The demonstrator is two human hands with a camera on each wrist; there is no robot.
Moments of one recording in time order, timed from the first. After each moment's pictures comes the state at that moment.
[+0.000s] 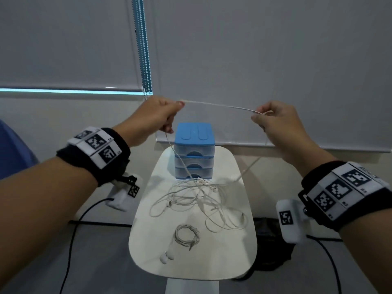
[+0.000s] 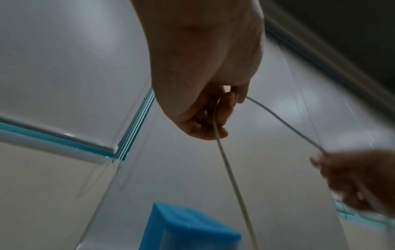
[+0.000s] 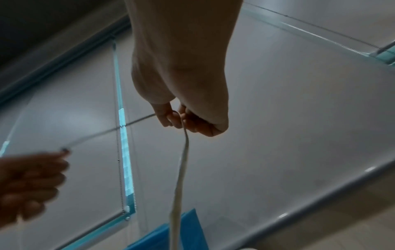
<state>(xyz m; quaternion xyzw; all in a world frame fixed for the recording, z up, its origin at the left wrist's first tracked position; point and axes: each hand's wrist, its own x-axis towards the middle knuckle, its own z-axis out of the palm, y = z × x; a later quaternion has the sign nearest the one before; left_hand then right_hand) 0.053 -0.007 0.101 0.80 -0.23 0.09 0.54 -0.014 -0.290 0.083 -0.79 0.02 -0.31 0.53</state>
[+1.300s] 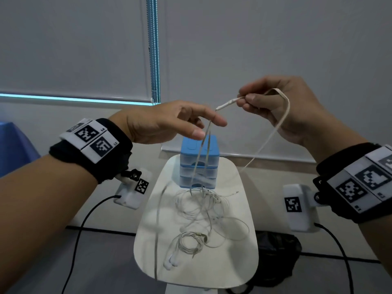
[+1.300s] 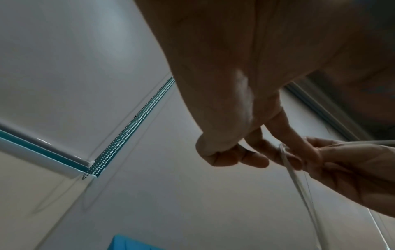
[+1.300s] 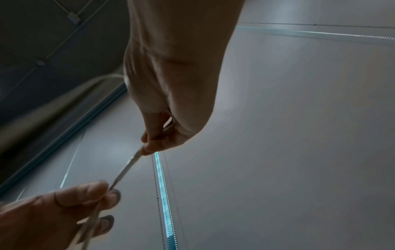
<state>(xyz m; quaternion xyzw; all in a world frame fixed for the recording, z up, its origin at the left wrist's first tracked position) -0.008 0.008 0.150 0.76 -0.47 -0.13 0.43 -0.050 -0.255 0.162 -0.71 -0.21 -0.21 0.63</state>
